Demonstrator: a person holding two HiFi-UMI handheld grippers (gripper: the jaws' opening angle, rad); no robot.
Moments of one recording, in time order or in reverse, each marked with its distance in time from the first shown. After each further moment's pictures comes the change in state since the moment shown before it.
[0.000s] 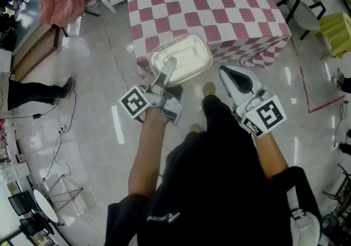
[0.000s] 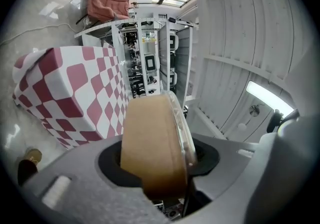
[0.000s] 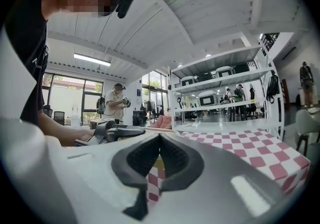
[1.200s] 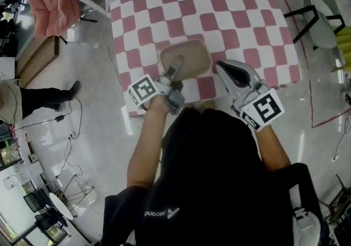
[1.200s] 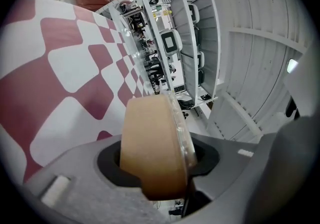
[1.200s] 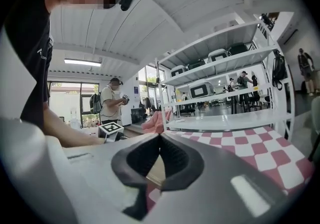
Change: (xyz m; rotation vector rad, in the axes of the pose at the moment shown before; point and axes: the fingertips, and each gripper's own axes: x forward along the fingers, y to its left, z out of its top) left arm 0.286 0.178 0.101 0.089 0.163 0.296; right arm 0.177 -0.290 -0.013 0.070 0.057 0.055
